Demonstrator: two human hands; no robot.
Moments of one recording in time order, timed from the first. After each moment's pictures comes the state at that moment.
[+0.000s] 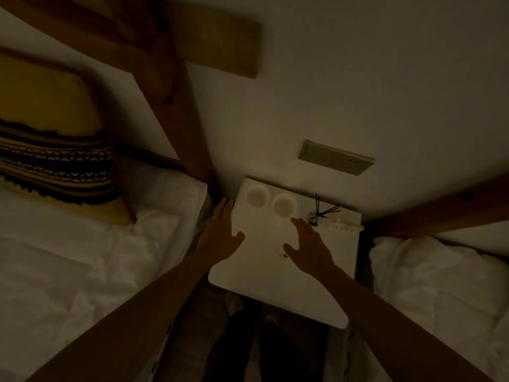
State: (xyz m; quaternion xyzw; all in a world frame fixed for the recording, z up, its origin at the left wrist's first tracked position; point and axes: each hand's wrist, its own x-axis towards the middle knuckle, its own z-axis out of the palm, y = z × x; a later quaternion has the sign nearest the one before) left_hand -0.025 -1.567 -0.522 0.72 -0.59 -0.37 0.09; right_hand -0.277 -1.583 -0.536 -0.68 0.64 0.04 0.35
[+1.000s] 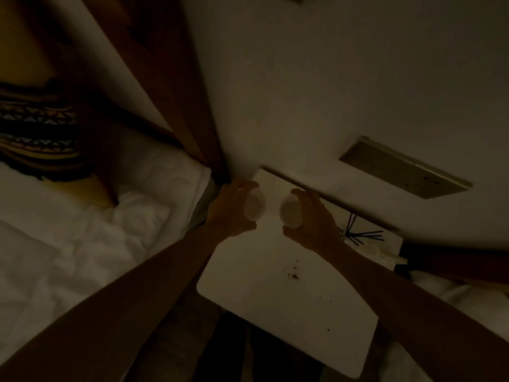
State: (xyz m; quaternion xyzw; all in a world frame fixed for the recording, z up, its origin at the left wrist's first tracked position) left_hand -0.015 -1.663 -0.618 0.73 -0.60 -0.32 0.06; right_hand -0.234 -1.707 -0.616 -0.78 0.55 0.01 0.31
